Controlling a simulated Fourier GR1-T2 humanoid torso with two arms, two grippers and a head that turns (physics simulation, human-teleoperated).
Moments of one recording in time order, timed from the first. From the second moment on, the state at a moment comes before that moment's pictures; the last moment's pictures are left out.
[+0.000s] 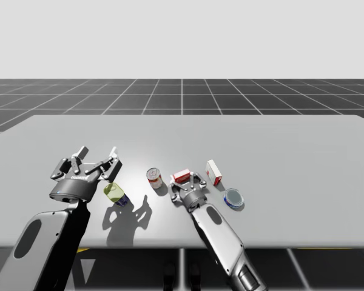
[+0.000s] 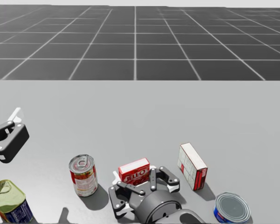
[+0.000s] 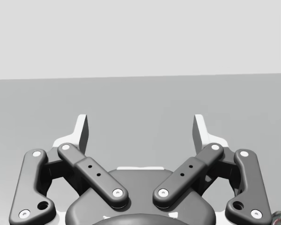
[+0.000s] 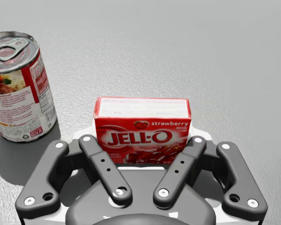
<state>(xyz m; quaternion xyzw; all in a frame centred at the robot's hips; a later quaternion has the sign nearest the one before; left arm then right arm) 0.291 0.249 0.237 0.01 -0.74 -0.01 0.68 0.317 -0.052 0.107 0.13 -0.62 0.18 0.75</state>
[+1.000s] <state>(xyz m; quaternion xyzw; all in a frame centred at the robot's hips) 0.290 0.249 0.238 0.01 -0.74 -0.01 0.67 0.293 -0.043 0.171 0.09 -0.71 0.22 0.66</state>
